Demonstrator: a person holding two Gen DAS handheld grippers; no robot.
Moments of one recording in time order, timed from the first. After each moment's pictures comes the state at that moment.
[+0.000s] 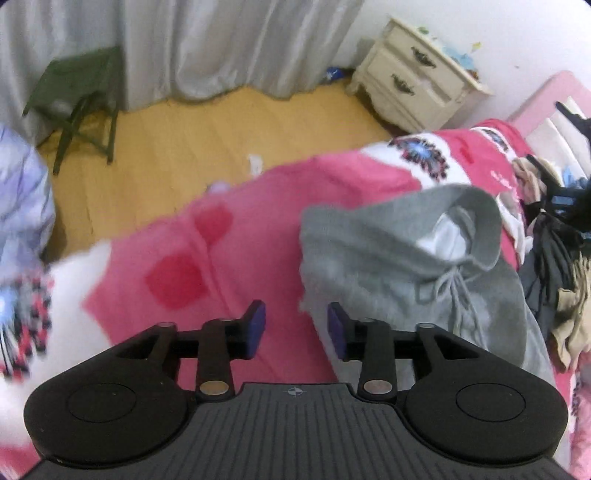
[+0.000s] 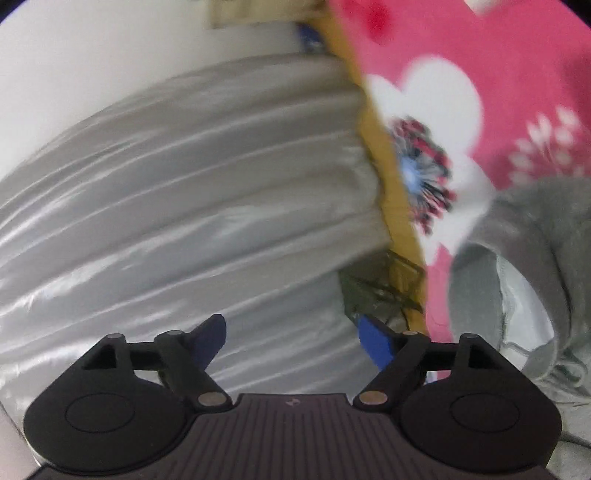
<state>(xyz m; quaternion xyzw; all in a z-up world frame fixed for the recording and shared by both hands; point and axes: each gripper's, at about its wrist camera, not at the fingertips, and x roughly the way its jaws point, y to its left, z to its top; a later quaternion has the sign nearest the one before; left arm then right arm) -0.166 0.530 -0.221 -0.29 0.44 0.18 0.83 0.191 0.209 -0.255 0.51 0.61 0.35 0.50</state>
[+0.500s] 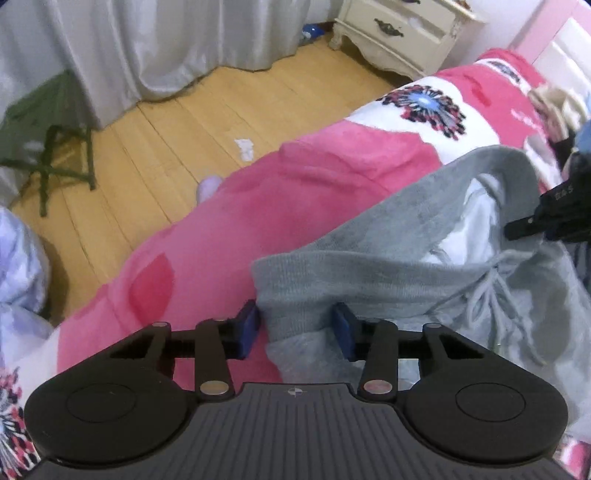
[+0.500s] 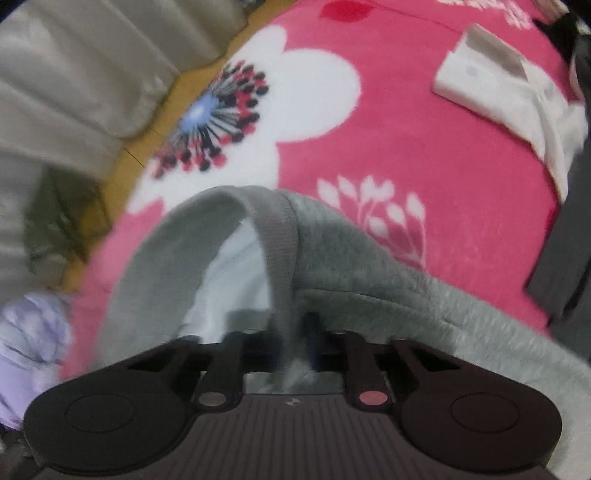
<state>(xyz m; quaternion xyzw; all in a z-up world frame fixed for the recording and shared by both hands) -0.066 0.527 -0.272 -0.20 0.53 0.17 0.81 0.157 0.297 -0.296 -0.04 0.67 0.23 0.71</state>
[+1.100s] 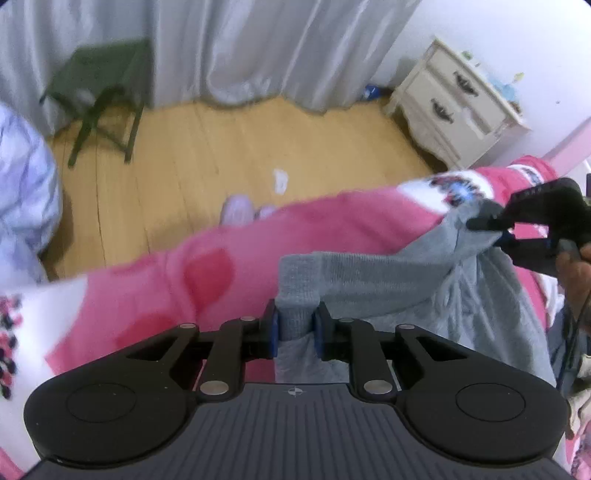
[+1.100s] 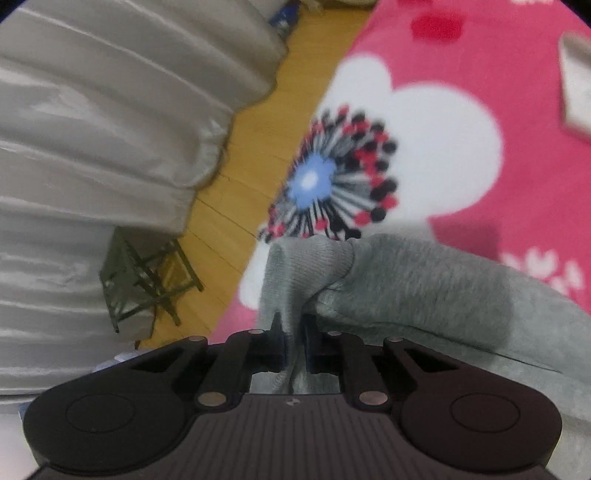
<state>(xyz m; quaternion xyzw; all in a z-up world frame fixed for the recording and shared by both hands) -0.141 0.559 -0.285 -0.34 0.43 0.26 0.79 0.191 0.375 -0.317 0.12 0.67 0.28 0.67</state>
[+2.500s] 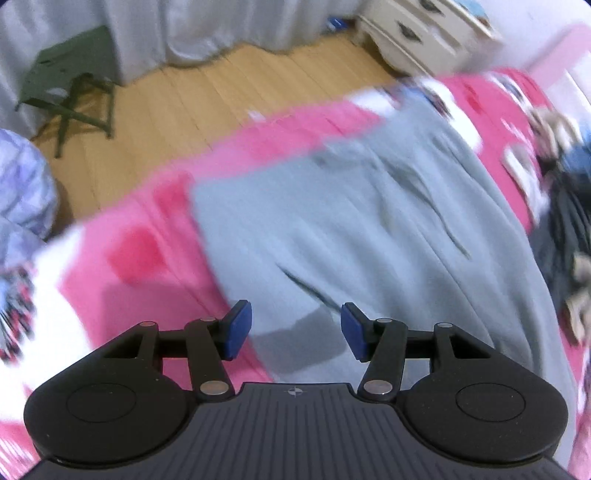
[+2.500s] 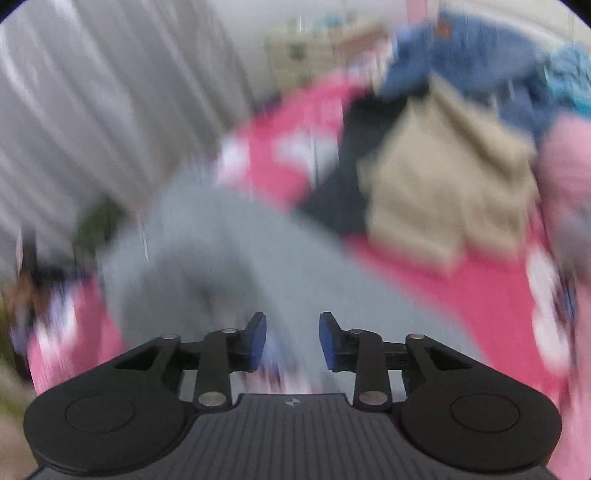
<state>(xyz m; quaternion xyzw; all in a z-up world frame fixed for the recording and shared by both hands) -0.132 0.488 -0.250 -0.29 0.54 0.18 0.77 -0.038 -0.106 -0.118 -0.03 0.53 0.29 0.80</state>
